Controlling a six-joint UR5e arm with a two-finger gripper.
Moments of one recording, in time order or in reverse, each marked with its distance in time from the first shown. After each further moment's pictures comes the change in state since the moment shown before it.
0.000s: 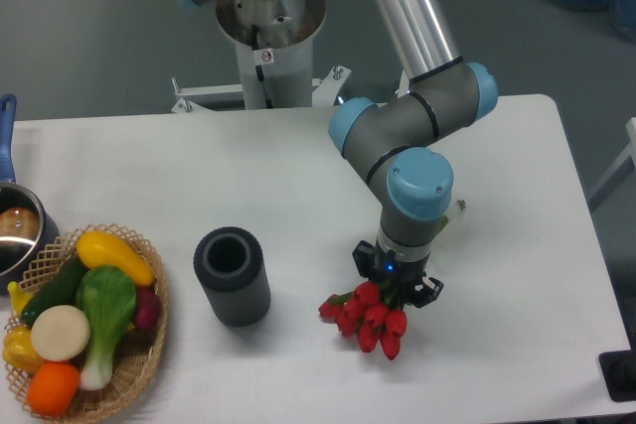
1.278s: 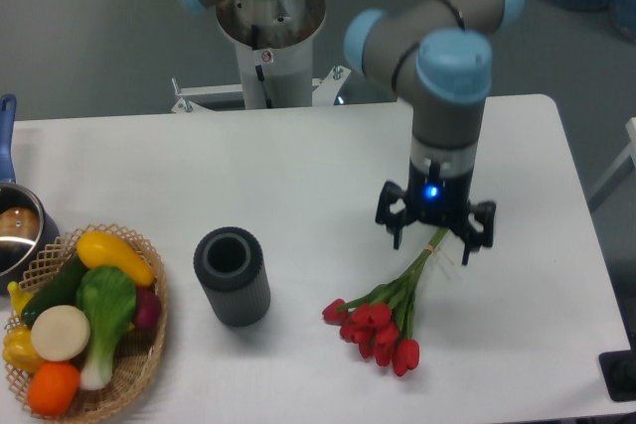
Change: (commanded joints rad) arm 0.098 0.388 -0.041 -0.008 -0.094 -0.192
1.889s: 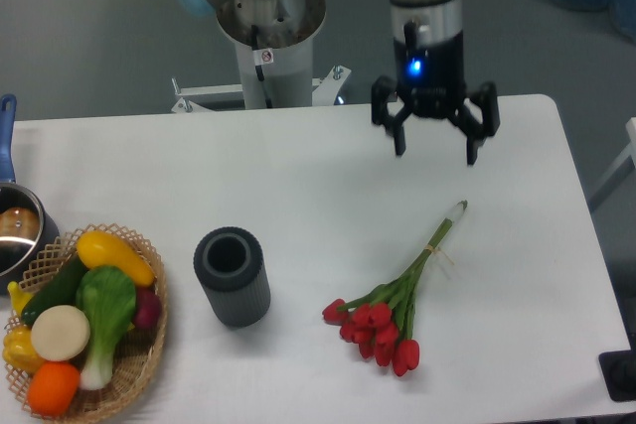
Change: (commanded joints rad) arm 0.120 0.241 -0.180 -0.061 0.052 0.359
